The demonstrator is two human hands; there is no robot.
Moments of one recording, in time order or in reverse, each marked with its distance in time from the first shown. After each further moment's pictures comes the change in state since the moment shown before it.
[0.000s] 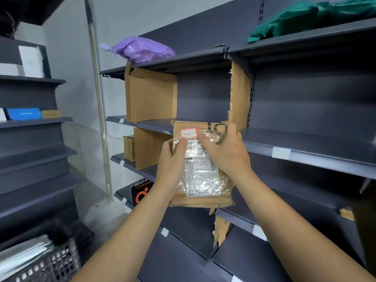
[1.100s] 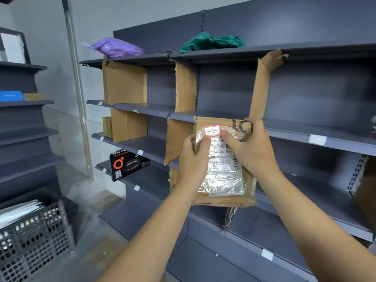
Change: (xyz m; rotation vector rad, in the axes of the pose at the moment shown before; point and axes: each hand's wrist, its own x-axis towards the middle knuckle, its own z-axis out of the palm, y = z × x) left_hand -0.374 0.108 0.113 -0.041 -0.185 -0.017; right_hand -0.252 0.002 -0.325 -0.029 0.138 0.054
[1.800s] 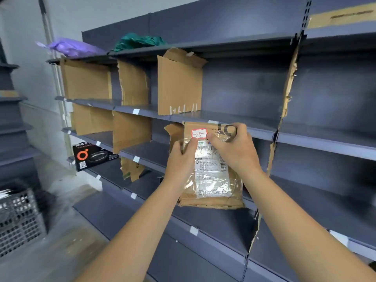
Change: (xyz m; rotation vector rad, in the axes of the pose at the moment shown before) left_hand -0.148 0.013 0.314 0.049 0.017 -0.102; right_hand -0.001 0.172 -0.302 -0.045 -0.076 0.091
